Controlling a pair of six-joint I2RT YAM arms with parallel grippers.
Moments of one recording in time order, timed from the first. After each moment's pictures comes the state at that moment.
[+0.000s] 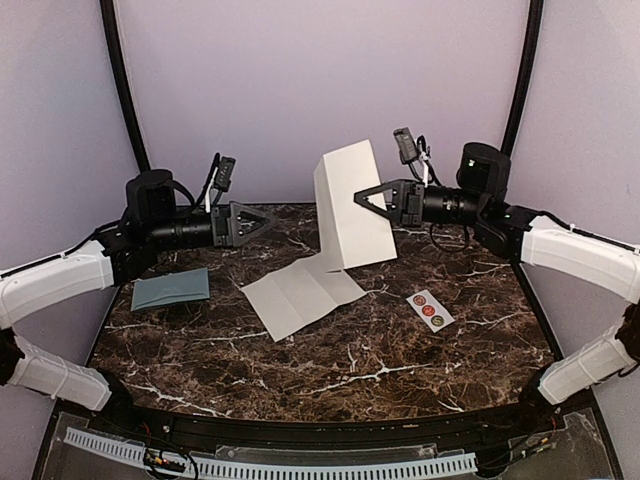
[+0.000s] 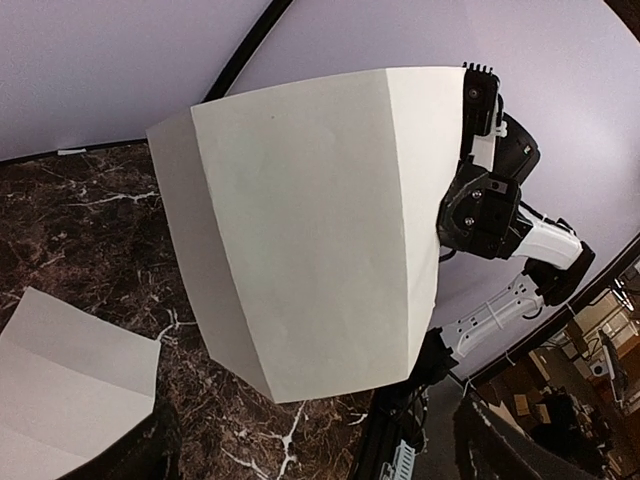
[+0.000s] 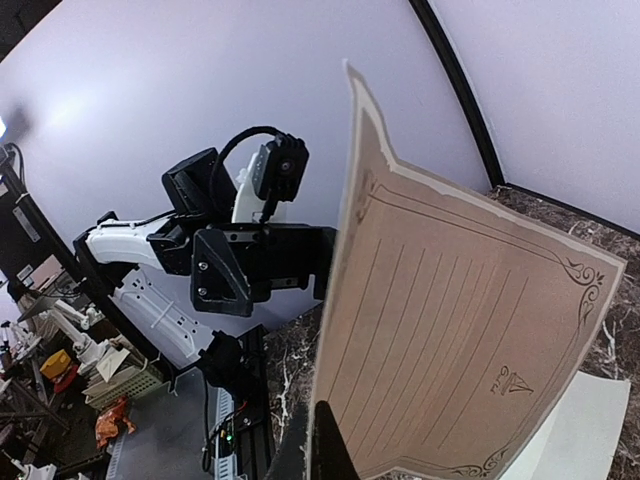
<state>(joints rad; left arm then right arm) -0.58 1.20 0.92 0.13 0.65 -0.57 0.66 1.35 1.09 0.23 -0.74 0.48</state>
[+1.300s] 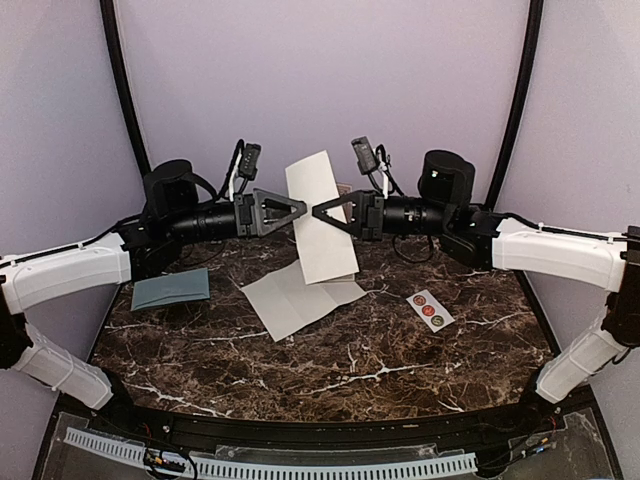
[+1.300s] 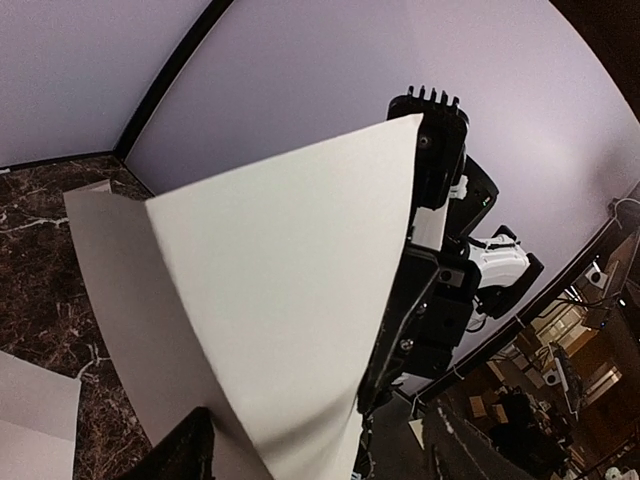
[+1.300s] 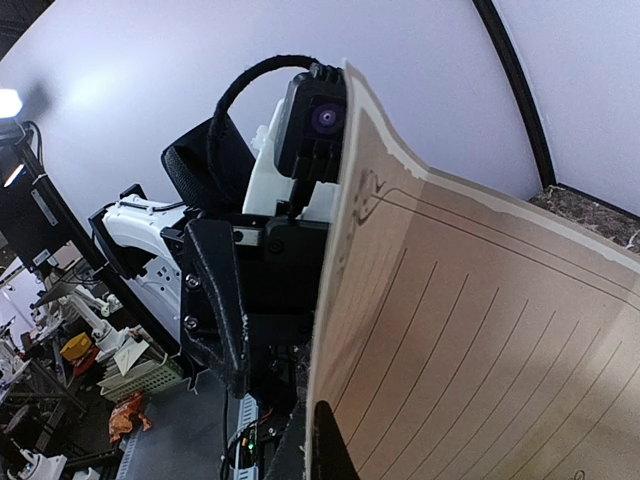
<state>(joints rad) -0.72 1.32 1.01 0.29 0.62 -0.69 0.83 1.48 1.15 0.33 -0.67 0.50</state>
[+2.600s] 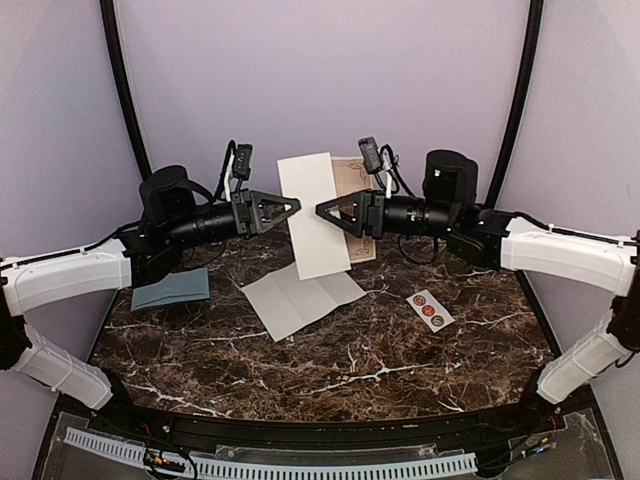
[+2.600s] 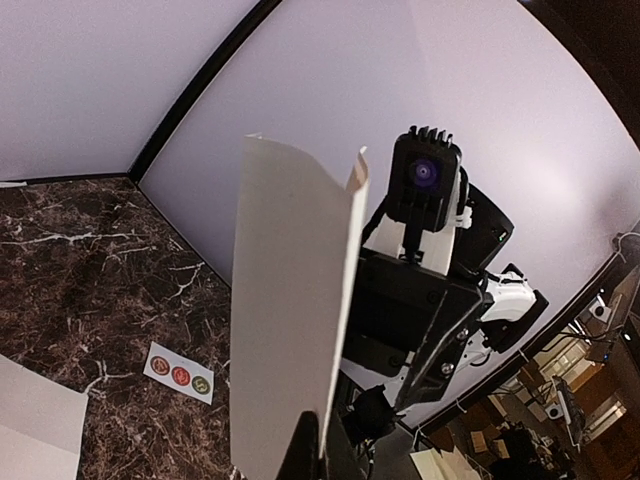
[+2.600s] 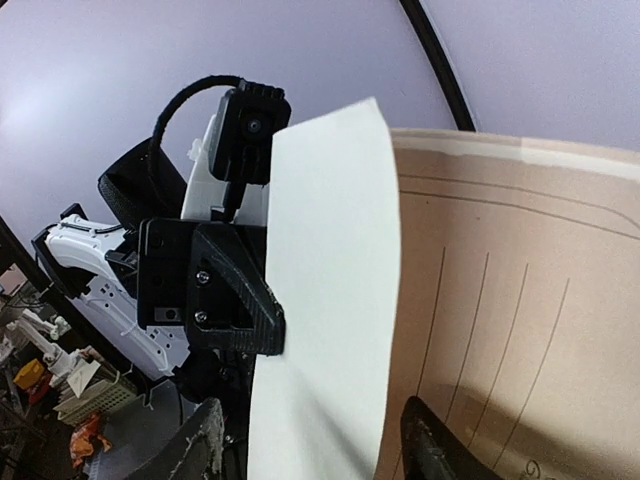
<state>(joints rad) -0.72 1.32 0.96 0.41 0.54 -0.77 0.84 1.45 1.15 0.23 -0.52 0.46</state>
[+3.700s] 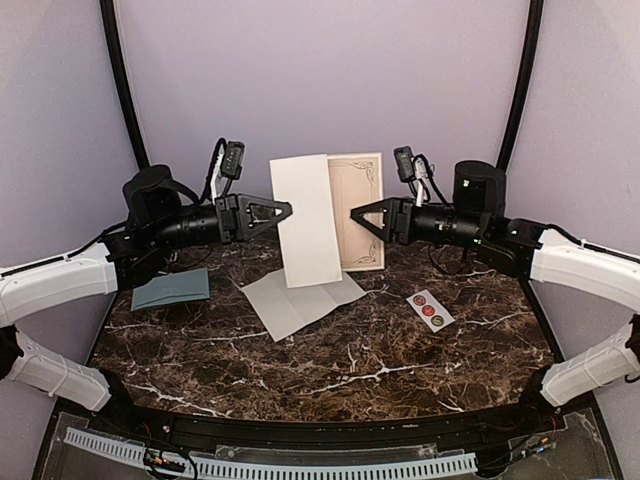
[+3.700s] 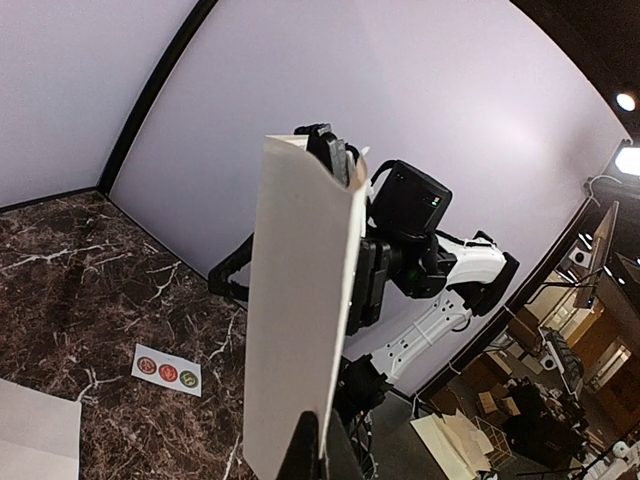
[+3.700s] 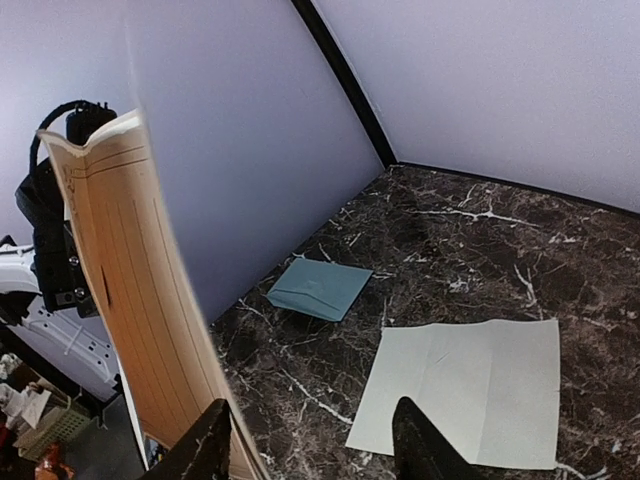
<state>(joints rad) -0.72 1.23 0.94 0.36 0.63 -0.66 0.78 1.26 1.02 0.08 -0.32 0.44</state>
